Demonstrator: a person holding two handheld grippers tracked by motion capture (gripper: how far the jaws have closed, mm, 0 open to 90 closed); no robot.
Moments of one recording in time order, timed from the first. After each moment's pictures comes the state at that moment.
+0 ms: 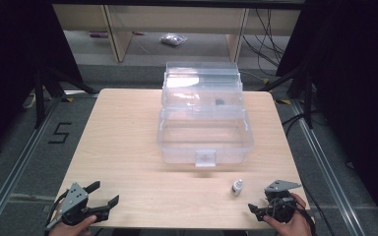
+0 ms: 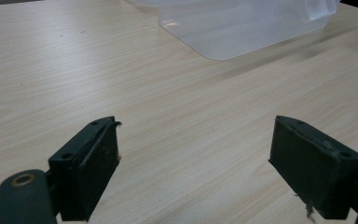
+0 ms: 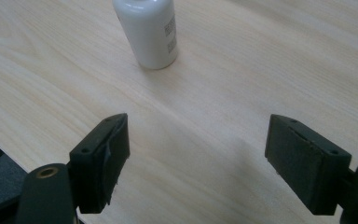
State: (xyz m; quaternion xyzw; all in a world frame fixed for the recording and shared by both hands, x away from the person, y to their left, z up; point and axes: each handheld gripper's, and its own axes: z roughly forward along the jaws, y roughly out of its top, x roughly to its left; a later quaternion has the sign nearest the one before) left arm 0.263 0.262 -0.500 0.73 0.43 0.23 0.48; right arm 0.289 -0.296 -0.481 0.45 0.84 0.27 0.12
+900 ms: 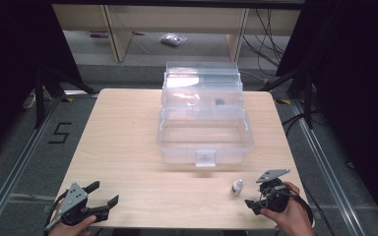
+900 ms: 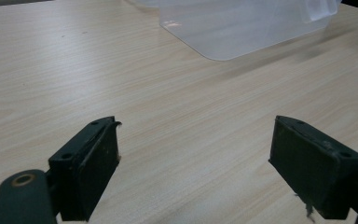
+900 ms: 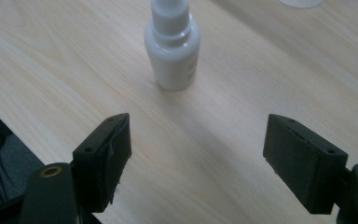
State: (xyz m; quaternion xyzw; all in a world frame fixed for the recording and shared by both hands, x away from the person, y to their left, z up) left arm 0.263 0.263 -0.500 0.73 0.43 0.23 0.49; right arm 0.308 -0.273 -0.451 0.43 0.87 0.22 0.09
